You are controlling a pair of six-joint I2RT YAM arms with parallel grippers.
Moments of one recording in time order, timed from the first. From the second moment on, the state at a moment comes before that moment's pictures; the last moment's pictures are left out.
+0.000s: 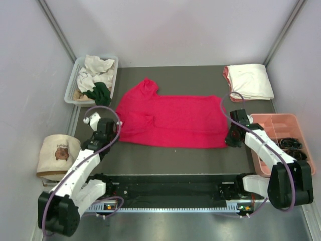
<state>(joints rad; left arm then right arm) -0.21 0.93 0.55 -0.43 -0.34 -0.77 0.15 1.19 0.67 -0.66 0.16 0.63</state>
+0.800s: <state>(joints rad) -0.26 0.72 0.44 -0.68 -0.28 -0.99 0.15 0.92 0.62 -0.84 0.18 0.80</state>
